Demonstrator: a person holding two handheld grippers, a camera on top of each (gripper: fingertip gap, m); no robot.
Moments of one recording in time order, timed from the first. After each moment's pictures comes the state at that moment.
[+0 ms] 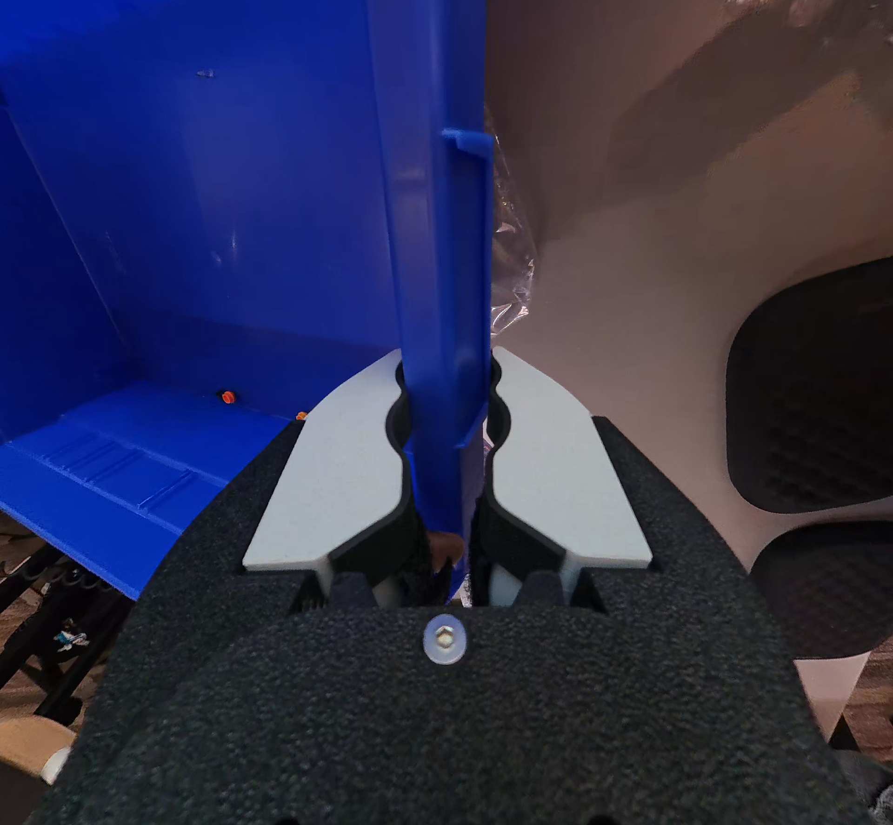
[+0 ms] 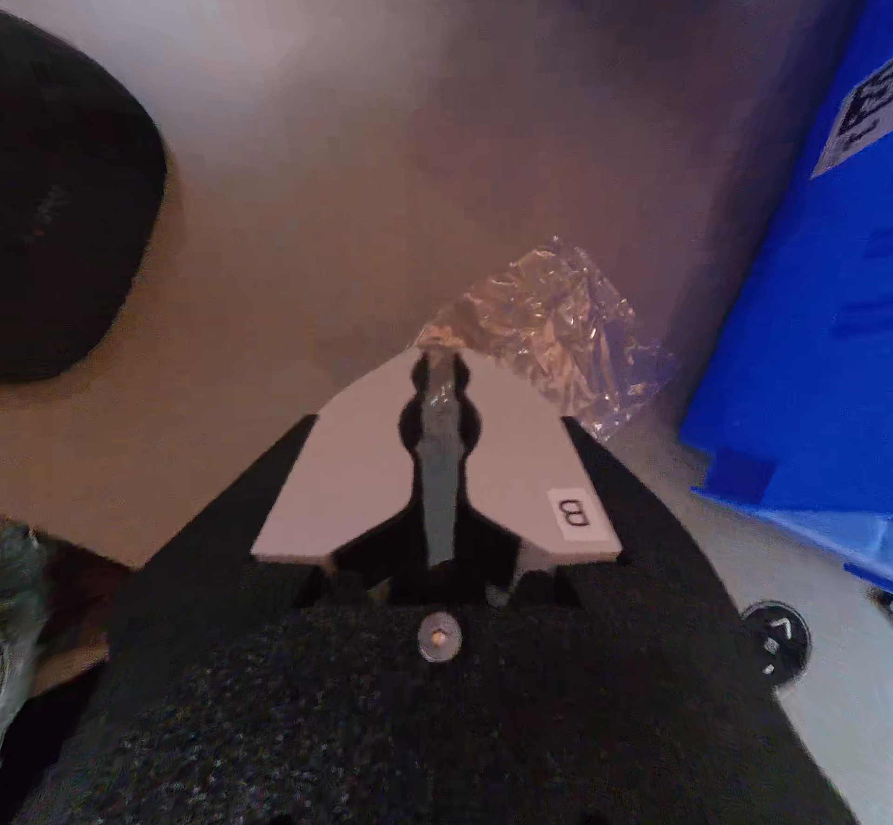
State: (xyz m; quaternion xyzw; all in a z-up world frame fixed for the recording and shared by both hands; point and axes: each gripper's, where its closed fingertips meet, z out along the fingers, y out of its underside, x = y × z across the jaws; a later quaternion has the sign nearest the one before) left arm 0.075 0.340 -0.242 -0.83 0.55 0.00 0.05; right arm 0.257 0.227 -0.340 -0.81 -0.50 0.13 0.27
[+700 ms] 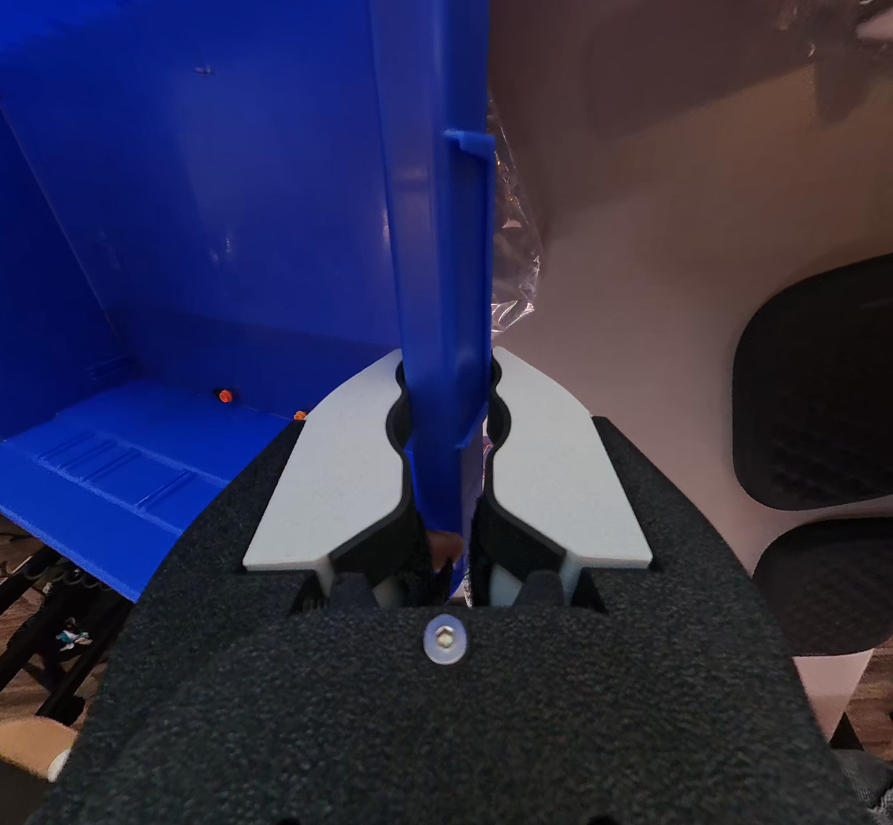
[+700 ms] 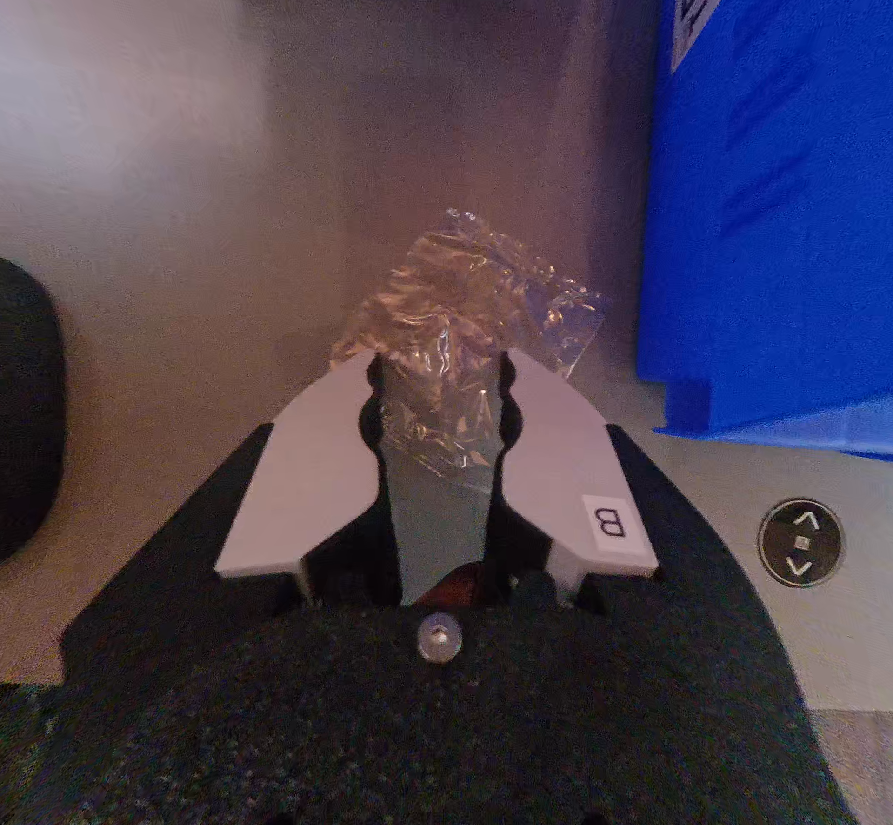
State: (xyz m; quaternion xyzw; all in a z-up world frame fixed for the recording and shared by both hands) left arm 0.073 0.342 -0.244 -0.83 0.55 0.01 0.04; right arm 0.267 0.258 -0.341 -0.89 -0.34 0.10 0.28
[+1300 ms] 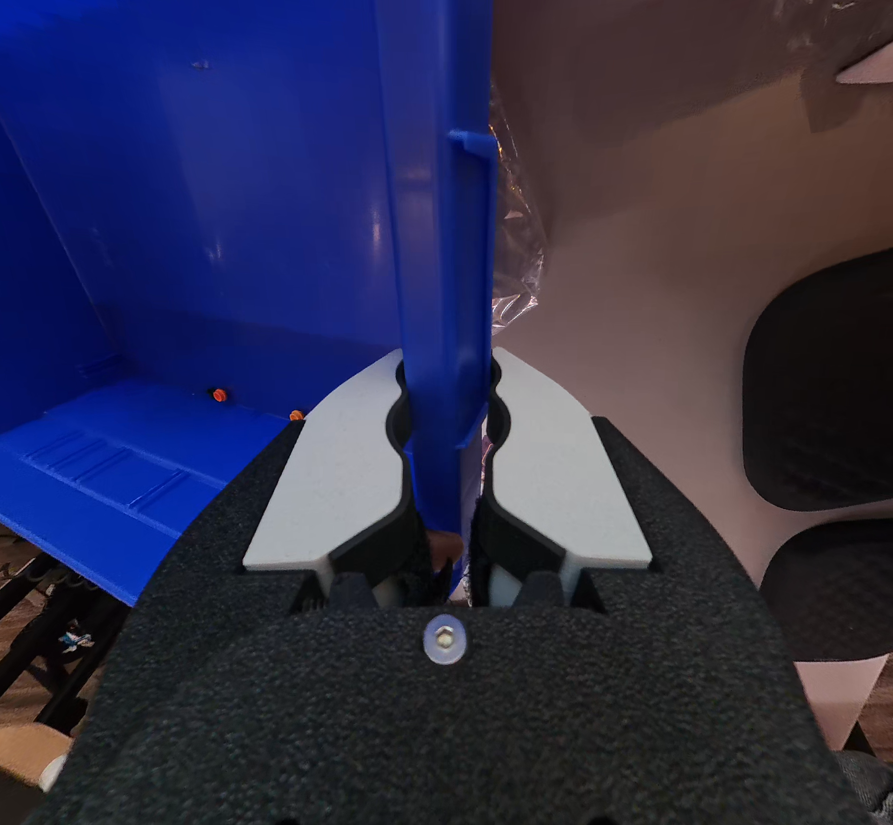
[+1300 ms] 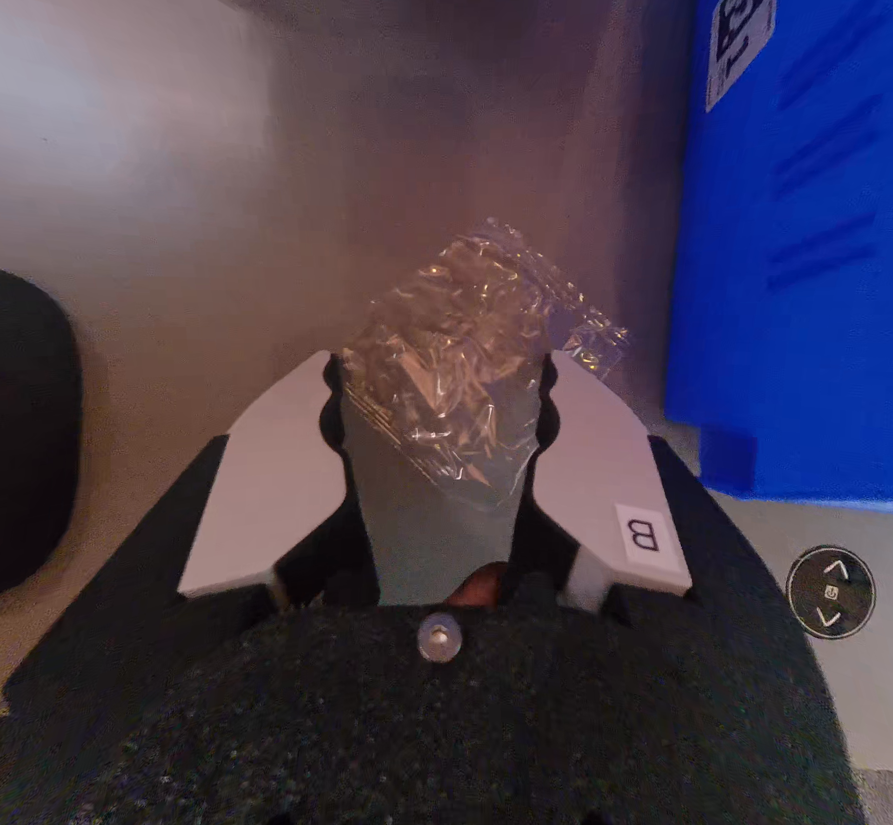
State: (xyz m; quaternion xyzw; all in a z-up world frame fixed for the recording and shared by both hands) left arm 0.068 0.341 -0.248 -0.83 0.55 0.01 0.05; right arm 0.245 0.265 -0.340 -0.88 -0.35 0.11 0.29
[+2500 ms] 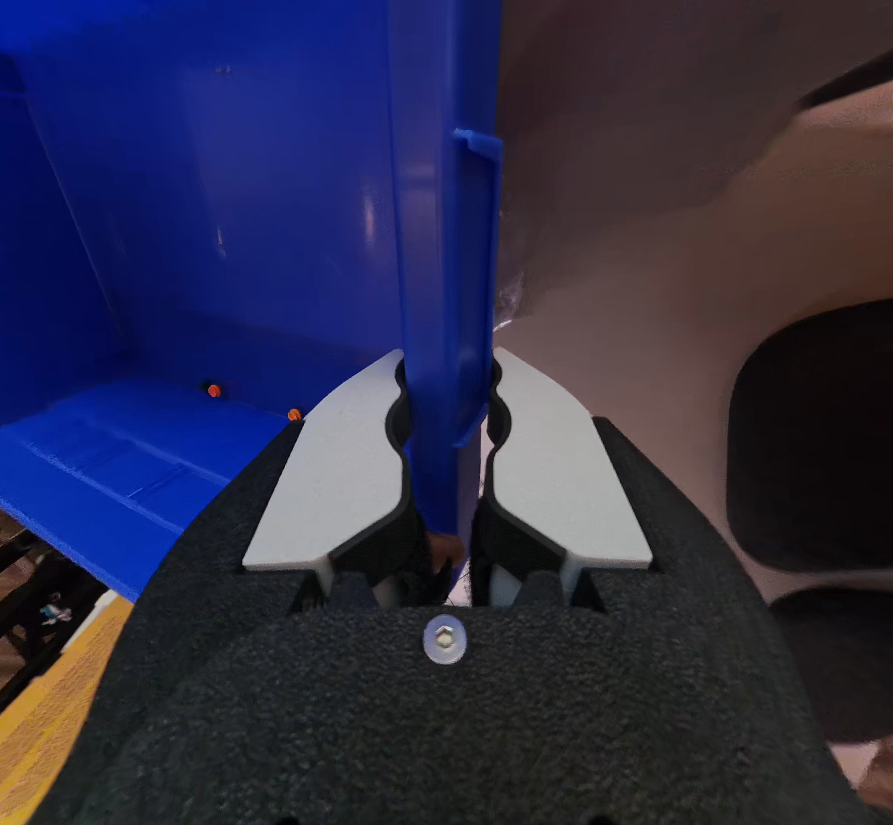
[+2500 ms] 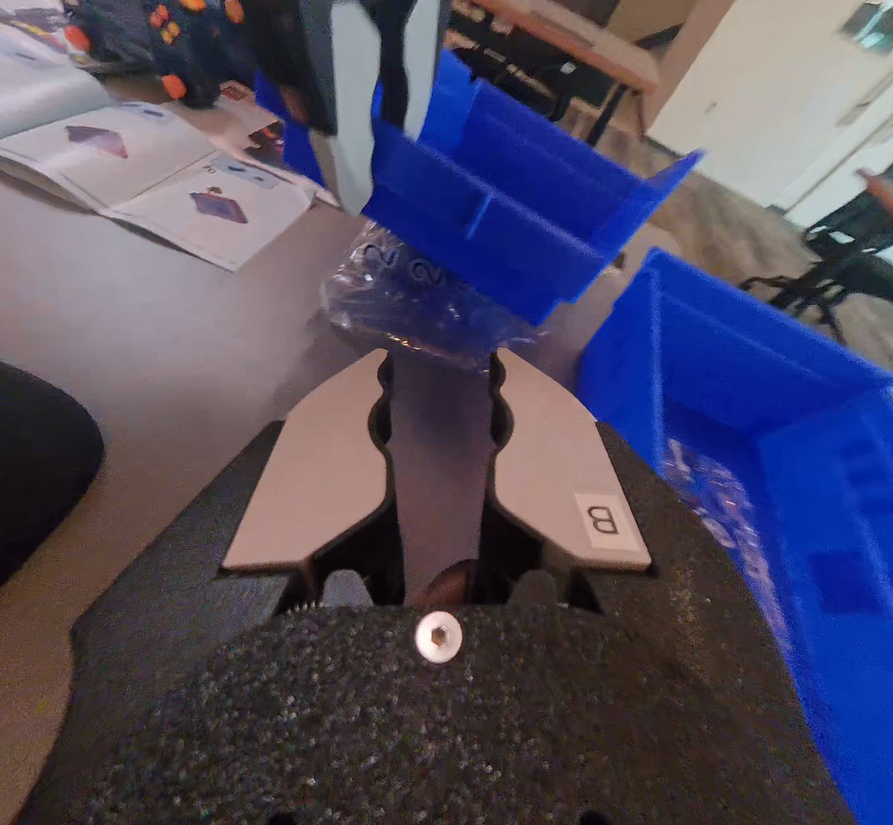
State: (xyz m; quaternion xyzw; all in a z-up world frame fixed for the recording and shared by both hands) left arm 0.076 0.323 -0.259 -0.85 0.52 0.03 0.09; right arm 0.192 0.296 -0.239 -0.66 -0.47 0.17 0.56
